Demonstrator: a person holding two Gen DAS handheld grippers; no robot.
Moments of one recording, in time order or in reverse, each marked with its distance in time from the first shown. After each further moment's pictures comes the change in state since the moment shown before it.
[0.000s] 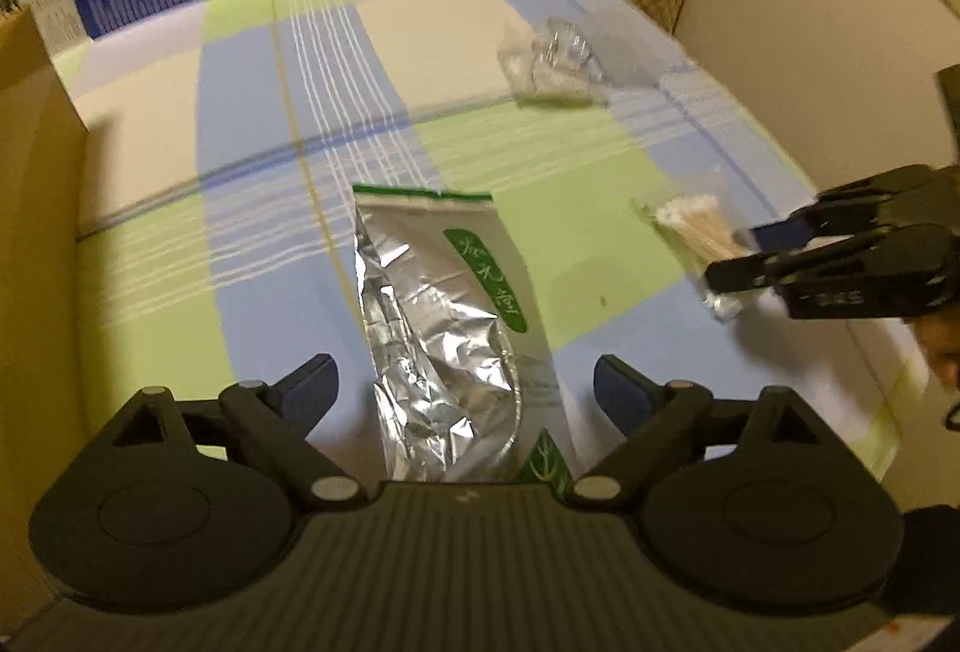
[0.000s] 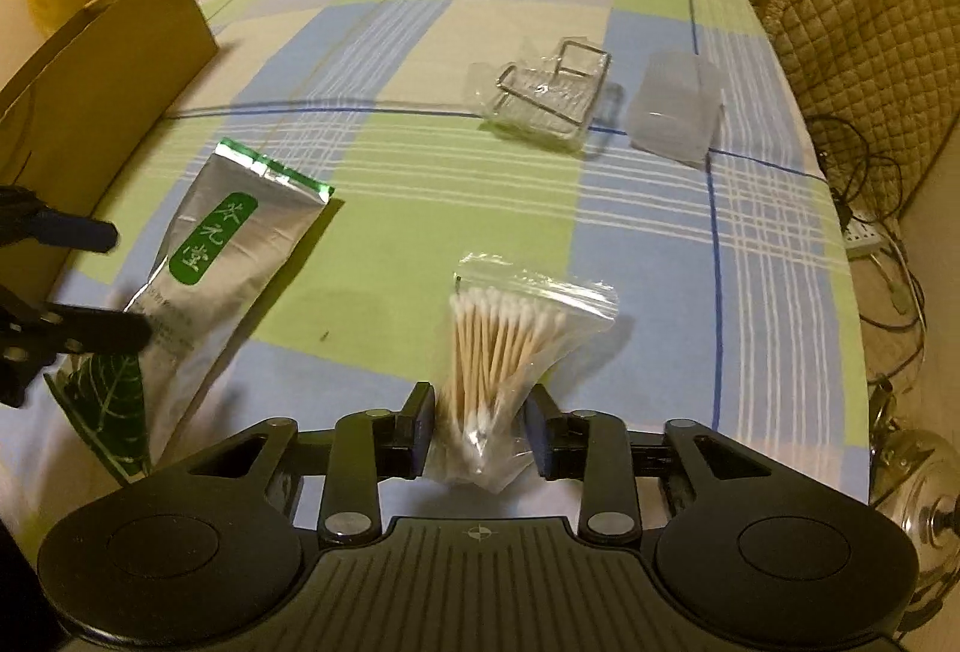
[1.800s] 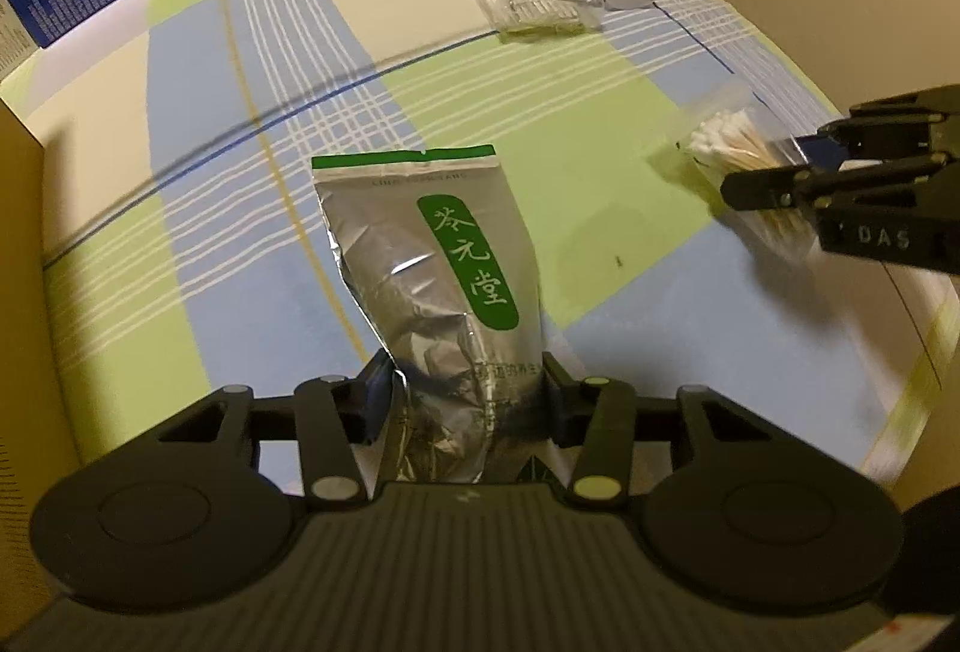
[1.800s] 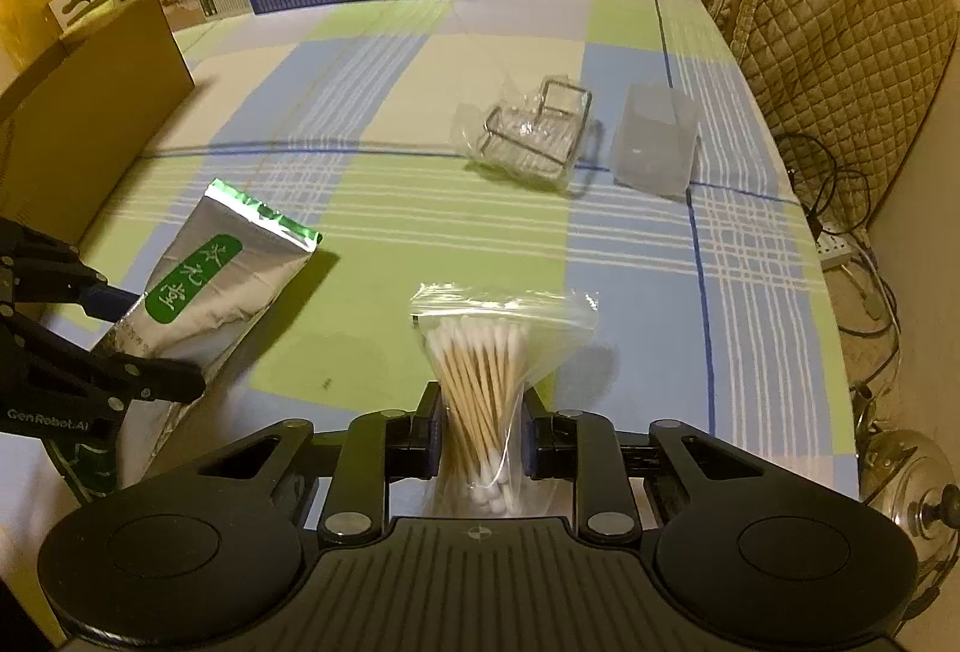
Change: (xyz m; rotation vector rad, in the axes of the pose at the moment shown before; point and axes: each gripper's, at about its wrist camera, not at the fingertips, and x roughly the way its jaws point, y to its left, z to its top) left arm 0.024 -0.013 0.003 0.107 0.114 0.030; right arm -0.008 0.017 0.010 0.037 -0.060 -0.065
